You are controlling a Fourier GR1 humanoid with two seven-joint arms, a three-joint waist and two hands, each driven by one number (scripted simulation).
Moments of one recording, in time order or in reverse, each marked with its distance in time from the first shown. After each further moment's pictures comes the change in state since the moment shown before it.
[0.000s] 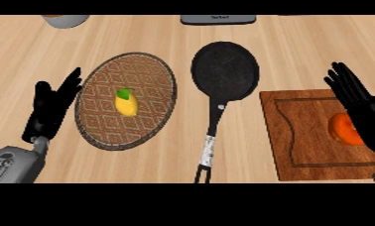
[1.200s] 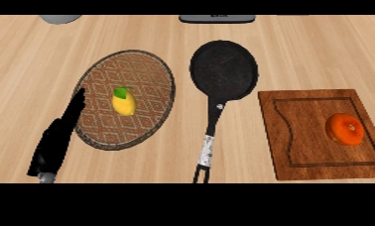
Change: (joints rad) left arm 0.217 -0.047 -0.042 -0.205 -0.152 0.118 -0.119; right arm 0.218 -0.405 -0.295 0.085 0.095 -0.089 0.392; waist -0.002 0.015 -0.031
